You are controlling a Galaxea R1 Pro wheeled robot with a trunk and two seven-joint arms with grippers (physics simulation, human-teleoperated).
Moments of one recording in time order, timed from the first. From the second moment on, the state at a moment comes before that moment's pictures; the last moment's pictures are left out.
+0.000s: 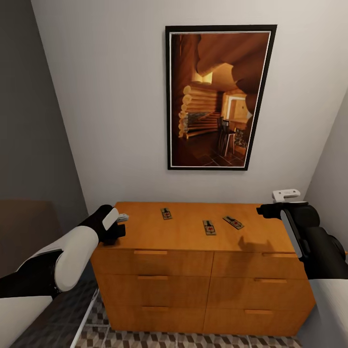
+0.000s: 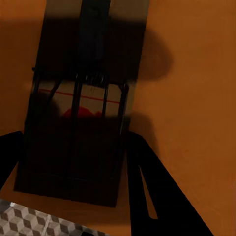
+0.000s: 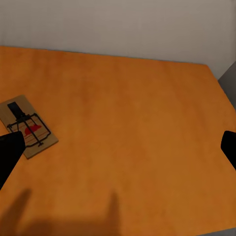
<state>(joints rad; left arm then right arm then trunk) -1.18 -0.02 0.22 -0.20 0.13 0.83 0.39 -0.74 -0.28 0.00 -1.38 0.02 1.04 0.00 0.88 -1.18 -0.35</state>
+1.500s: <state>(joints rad) -1.18 -0.02 0.21 -0.20 0.12 0.84 0.39 -0.74 -0.28 0.00 -1.38 0.02 1.04 0.00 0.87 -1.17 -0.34</state>
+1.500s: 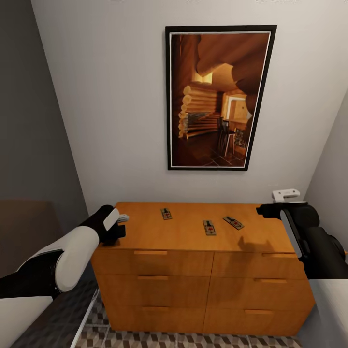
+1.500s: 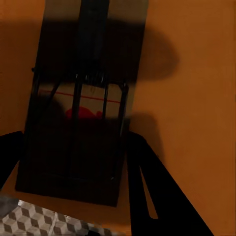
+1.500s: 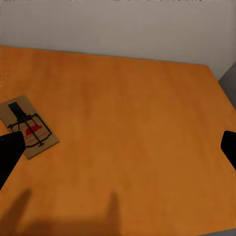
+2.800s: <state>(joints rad) -1.18 -0.03 0.23 -0.21 0.14 0.85 0.37 -0.74 -0.28 0.00 -1.33 0.02 1.04 0.00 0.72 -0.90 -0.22</state>
